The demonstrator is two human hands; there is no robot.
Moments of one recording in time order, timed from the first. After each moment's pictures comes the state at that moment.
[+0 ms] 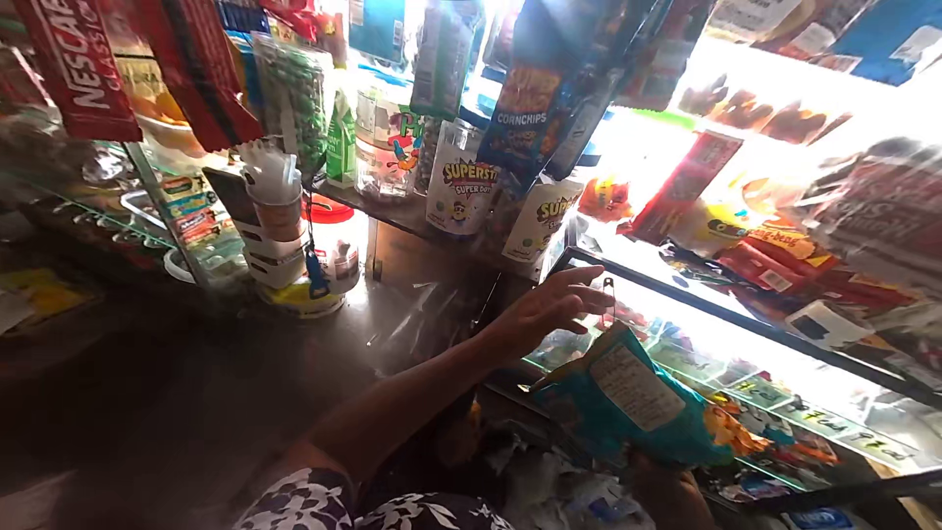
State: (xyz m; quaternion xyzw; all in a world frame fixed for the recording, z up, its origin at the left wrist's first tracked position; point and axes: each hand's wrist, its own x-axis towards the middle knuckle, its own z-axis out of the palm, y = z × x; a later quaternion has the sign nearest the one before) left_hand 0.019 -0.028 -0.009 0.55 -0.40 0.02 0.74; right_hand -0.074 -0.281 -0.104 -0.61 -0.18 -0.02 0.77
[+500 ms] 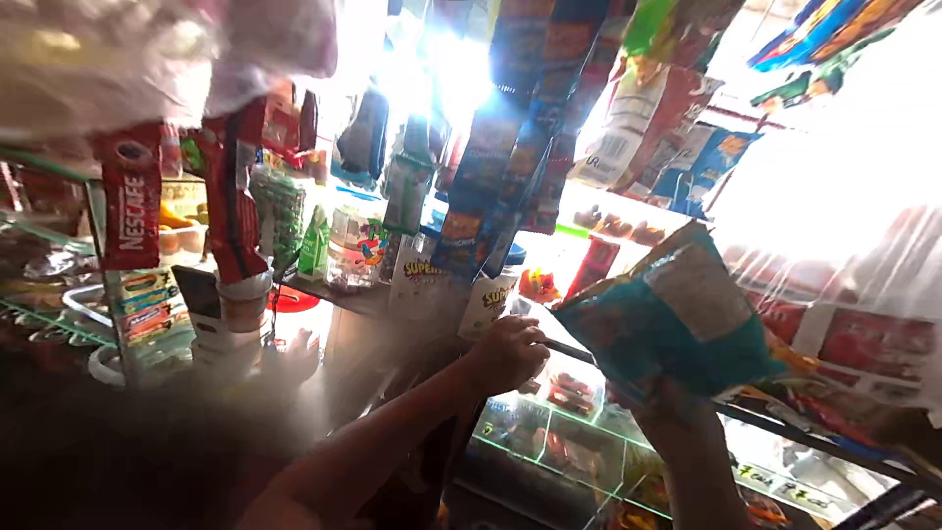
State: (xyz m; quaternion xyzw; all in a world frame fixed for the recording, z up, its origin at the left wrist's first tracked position) left_hand 0.081 -0.039 0.023 0.73 -0.47 0.46 0.16; right_hand -0.001 -0.267 0.047 -0.57 -0.30 -0.19 0.74
